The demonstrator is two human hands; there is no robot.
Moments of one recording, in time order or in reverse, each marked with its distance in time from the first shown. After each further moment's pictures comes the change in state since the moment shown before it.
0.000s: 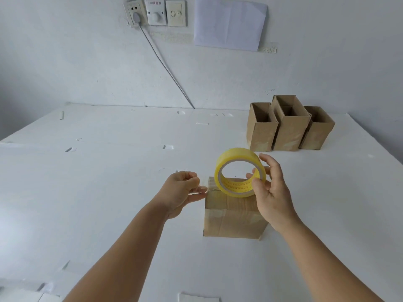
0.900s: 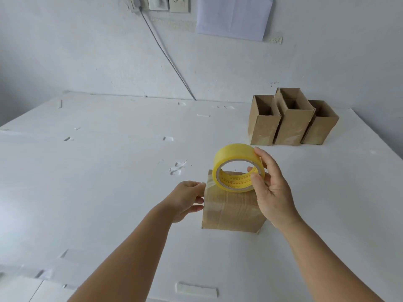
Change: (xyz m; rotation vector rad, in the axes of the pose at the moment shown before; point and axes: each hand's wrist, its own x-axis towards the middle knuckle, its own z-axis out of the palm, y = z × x) left_hand 0.013 -0.042 0.002 0.166 -0.073 -0.196; right_hand -0.005 0.007 0.000 0.008 -0.076 -0.114
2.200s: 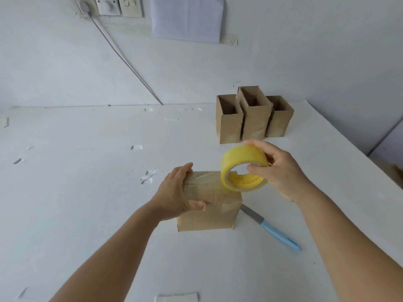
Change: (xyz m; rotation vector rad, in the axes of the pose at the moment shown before) left_hand 0.006 0.021 0.023 0.870 0.038 0.483; right_hand 0.022 -0.019 -0.088 -0.007 -0.047 0.234
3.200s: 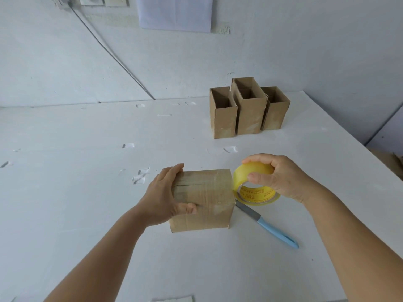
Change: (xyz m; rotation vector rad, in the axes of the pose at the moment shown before) left_hand 0.000 -0.005 0.000 0.002 -0.018 -0.010; right_hand -0.001 0.027 -0.026 -0.146 -0.188 0.171
